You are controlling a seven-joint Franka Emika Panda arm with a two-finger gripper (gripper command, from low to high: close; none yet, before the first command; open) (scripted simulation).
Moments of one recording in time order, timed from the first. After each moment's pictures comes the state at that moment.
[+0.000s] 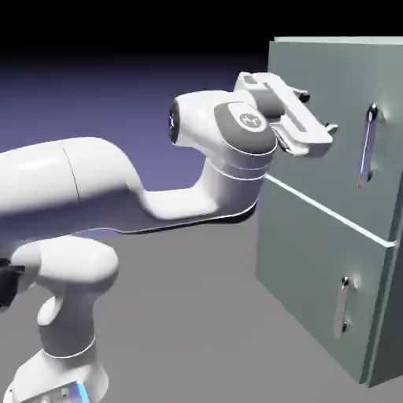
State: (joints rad) arm 0.93 -1.09 -1.08 -2.25 -2.14 3.02 -0.79
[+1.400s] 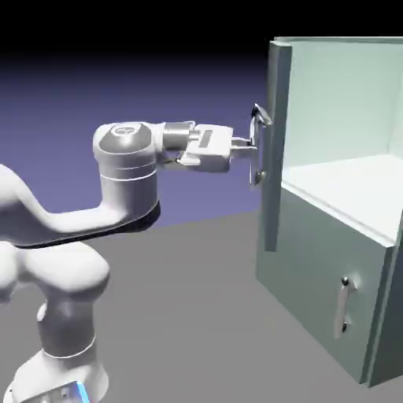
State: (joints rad) arm 0.46 -1.39 -0.46 -2.90 -1.99 2.24 -0.84
